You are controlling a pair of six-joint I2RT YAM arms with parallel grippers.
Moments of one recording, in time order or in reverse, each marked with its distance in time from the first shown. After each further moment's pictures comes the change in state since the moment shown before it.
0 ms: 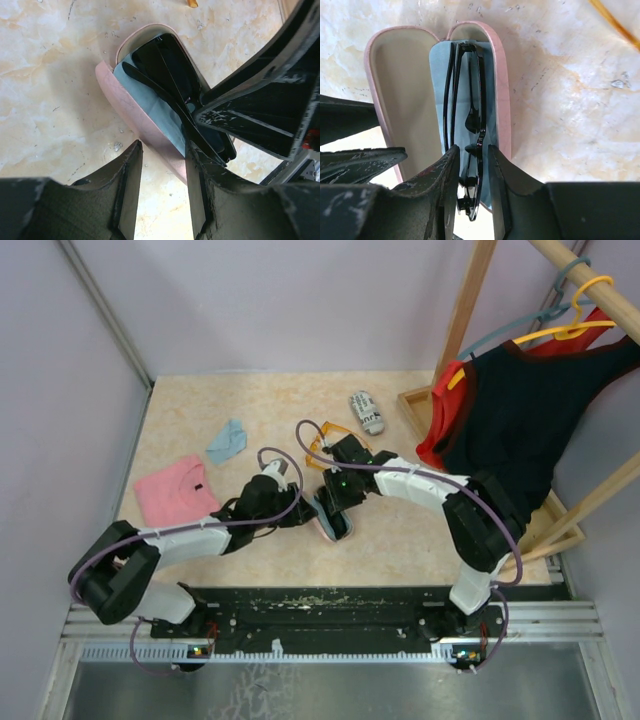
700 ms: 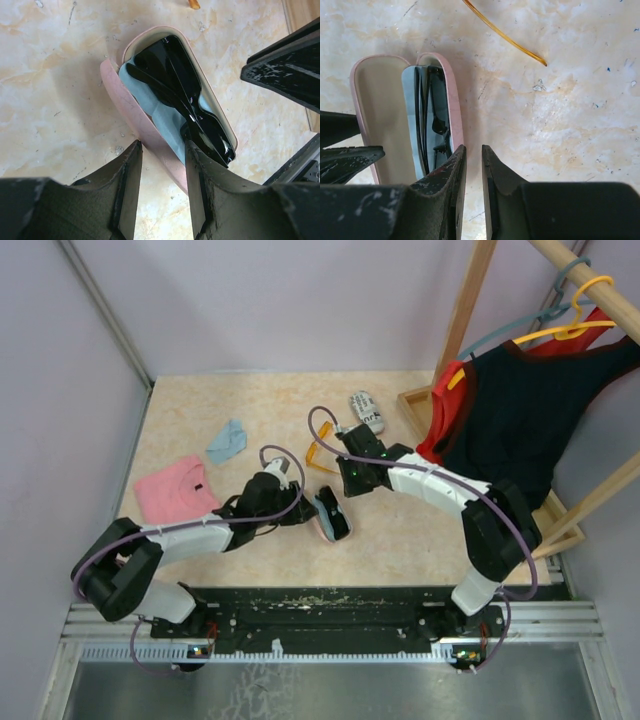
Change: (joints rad) left arm 0.000 0.023 0.023 -0.014 0.012 0.013; right arm -0.039 -0.106 0.012 -0.042 0.147 -0.048
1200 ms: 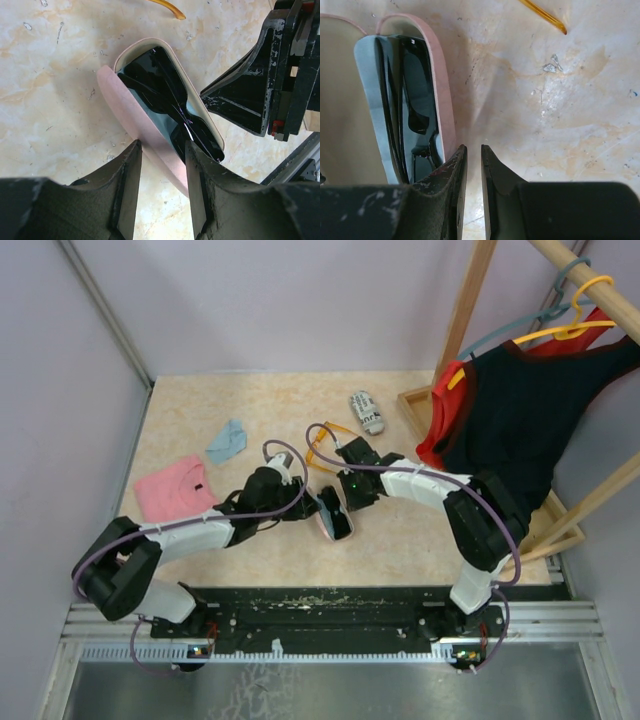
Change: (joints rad) left arm 0.000 0.002 0.050 -0.024 0.014 0.029; right arm -0.006 0.090 -0.068 0.031 -0.023 0.002
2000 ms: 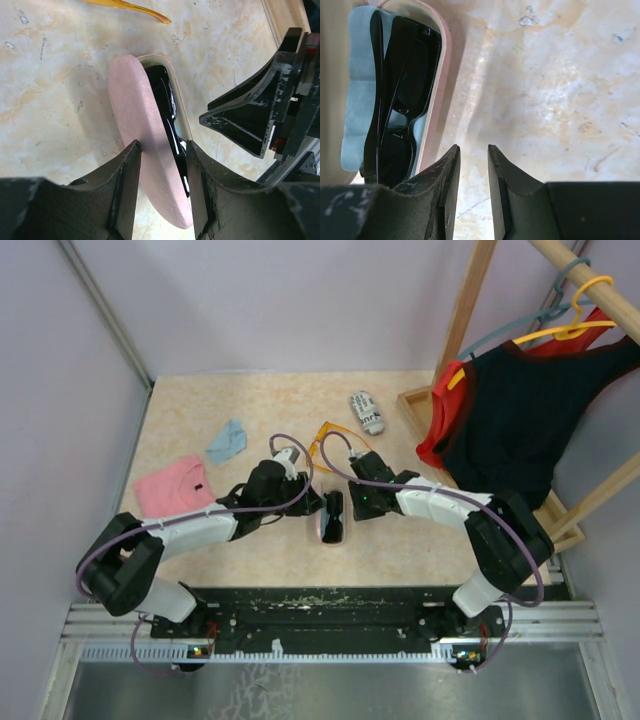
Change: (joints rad) left arm 0.001 0.030 0.071 -0.051 0.036 0.047; right arm 0.011 -0.138 -0.192 0.112 0.033 0.081
